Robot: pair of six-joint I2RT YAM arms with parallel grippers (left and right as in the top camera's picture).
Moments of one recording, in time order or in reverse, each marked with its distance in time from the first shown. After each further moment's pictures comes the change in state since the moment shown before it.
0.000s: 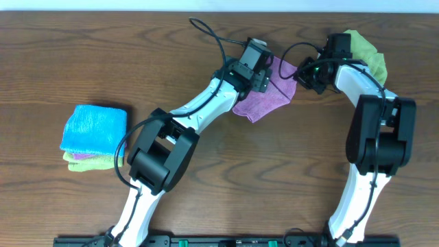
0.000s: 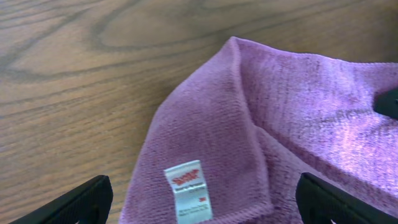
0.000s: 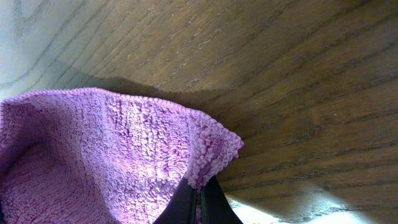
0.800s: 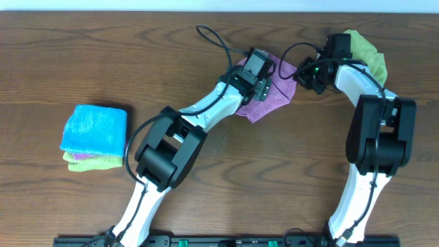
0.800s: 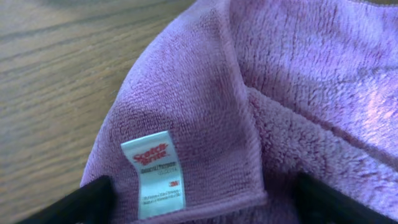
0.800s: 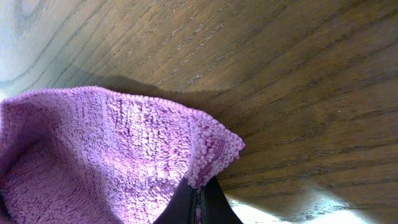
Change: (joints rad) left arm -0.017 0.063 0.000 -0.016 0.000 0.003; right arm 0.000 0.000 0.000 -0.003 -0.009 0.000
